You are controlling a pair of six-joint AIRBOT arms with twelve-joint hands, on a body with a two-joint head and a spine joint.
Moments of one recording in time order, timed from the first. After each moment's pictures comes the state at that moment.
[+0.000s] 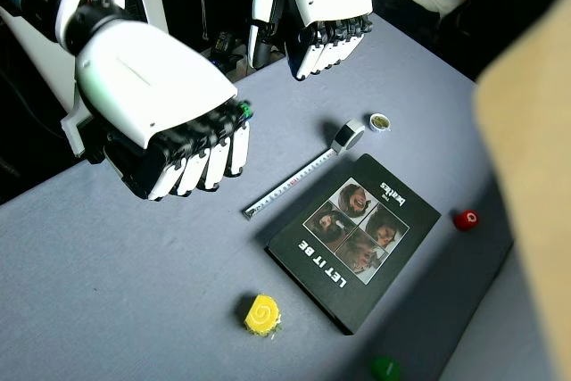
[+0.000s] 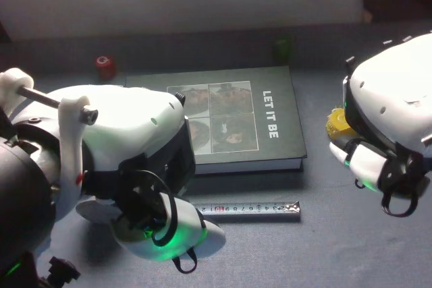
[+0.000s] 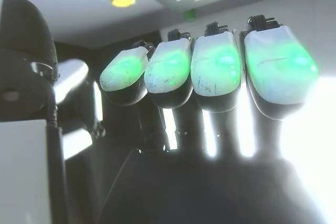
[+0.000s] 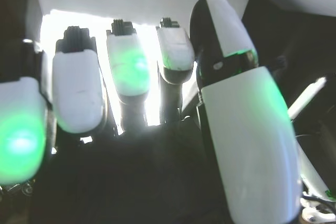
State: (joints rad) left arm 0.12 -0.77 0.30 1.11 0.96 -0.41; right arm -0.27 -0.95 0.37 1.40 1.17 -2.60
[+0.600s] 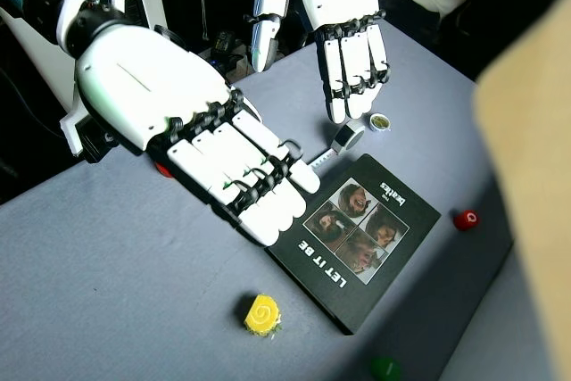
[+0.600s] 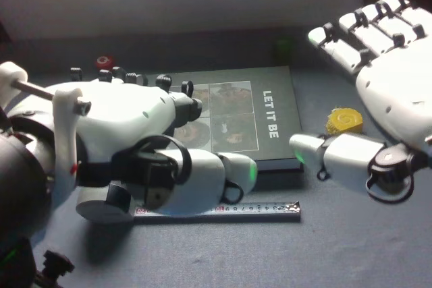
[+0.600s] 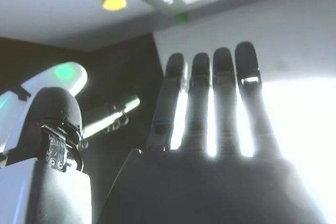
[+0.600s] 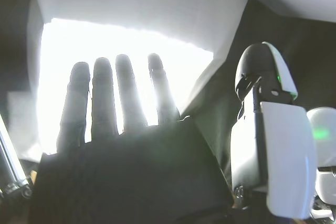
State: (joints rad) left arm 0.12 -0.77 0.33 1.11 0.97 -0.41; right arm -0.28 -0.95 0.38 1.40 1.20 -2.56
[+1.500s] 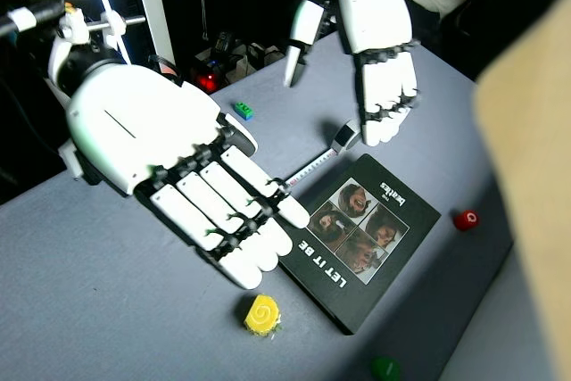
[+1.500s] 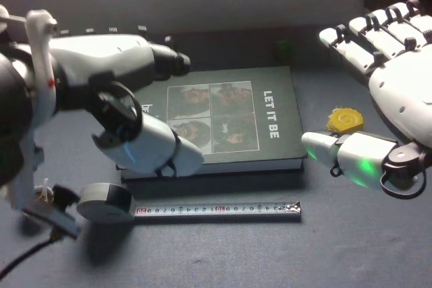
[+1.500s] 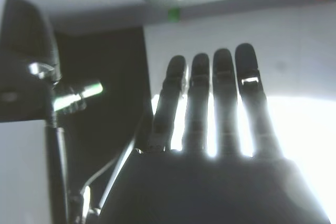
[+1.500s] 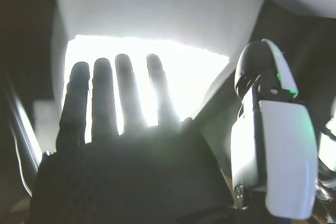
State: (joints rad) left arm 0.12 -0.77 0.55 1.01 0.72 -0.42; right arm -0.40 -0.92 0.44 1.24 1.11 -2.36
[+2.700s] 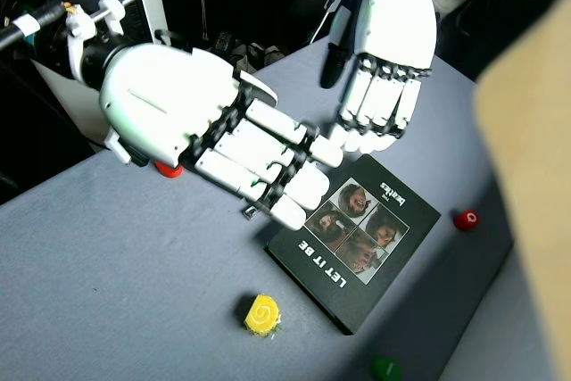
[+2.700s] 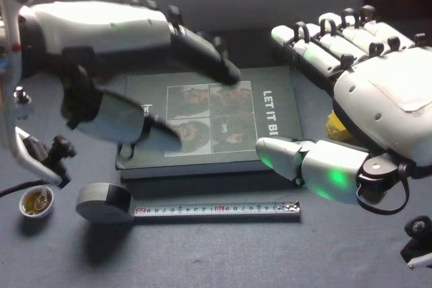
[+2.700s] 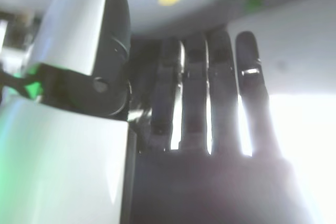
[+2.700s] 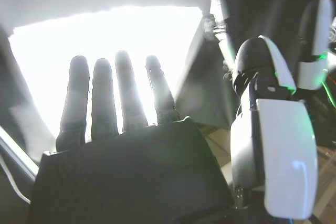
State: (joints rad) left arm 0.20 -0.73 0.82 -0.82 0.18 1.55; right arm -0.44 -0.94 0.44 1.04 1.03 -2.04
